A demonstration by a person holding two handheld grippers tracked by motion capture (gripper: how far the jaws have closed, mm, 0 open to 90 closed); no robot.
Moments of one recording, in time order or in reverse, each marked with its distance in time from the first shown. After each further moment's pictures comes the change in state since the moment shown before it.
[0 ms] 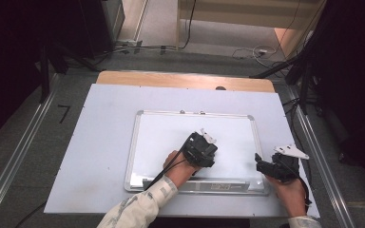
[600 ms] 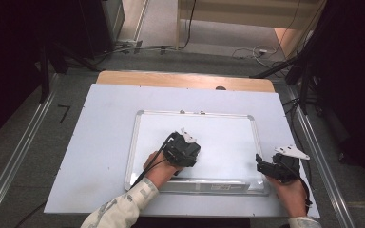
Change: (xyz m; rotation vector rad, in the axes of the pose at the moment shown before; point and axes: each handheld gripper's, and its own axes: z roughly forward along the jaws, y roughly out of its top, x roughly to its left) left arm 0.038 -0.031 -0.025 0.007 0.023 -0.023; right arm -0.001 -0.002 -0.001 0.009 -0.009 0.003
